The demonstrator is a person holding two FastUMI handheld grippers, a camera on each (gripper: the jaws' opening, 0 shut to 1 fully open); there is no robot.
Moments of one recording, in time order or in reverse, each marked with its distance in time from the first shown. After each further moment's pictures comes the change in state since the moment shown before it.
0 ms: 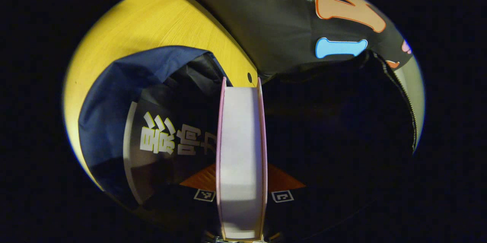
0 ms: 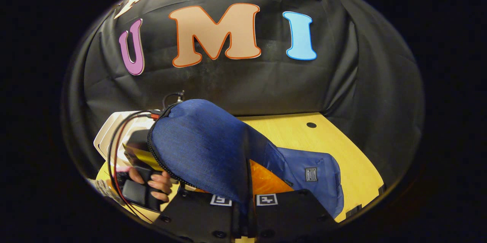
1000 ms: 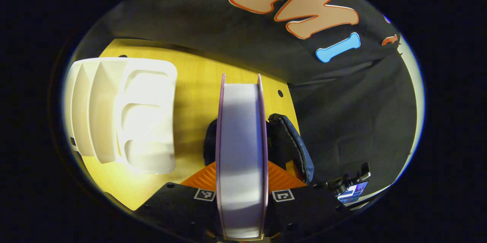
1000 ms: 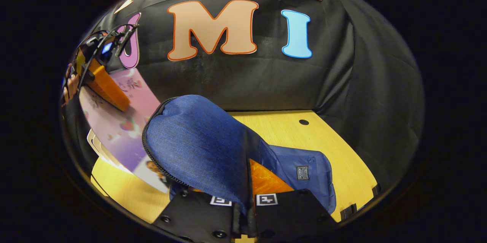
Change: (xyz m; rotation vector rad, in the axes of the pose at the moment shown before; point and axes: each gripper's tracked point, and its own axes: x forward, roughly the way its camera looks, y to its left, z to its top) left arm -0.200 -0.045 0.072 0.270 -0.015 0.420; right arm -0.004 -0.008 -0.006 -0.022 0.026 -0.060
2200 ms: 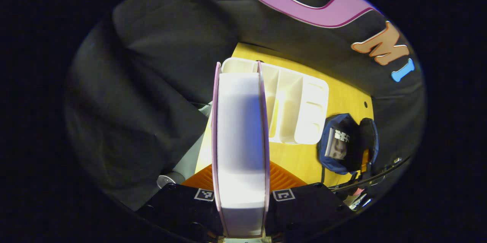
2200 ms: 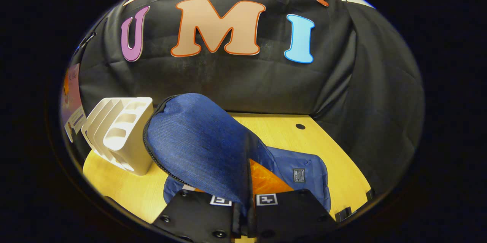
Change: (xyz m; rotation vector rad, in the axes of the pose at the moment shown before) left arm -0.296 0.194 -0.007 -0.122 -0.030 0.647; right arm 0.002 0.005 -0.003 -0.062 -0.025 -0.032
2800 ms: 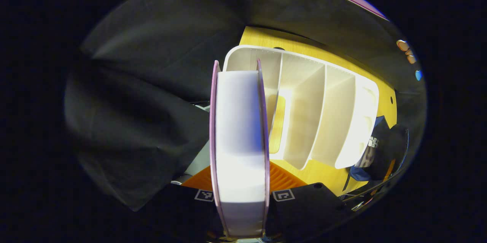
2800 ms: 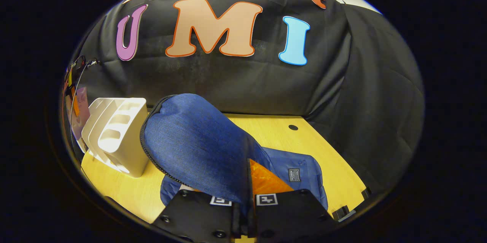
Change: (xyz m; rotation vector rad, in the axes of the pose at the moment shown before) left arm 0.132 0.060 0.039 0.027 0.146 0.122; right arm -0.003 -0.001 0.005 -0.006 -0.004 -0.071
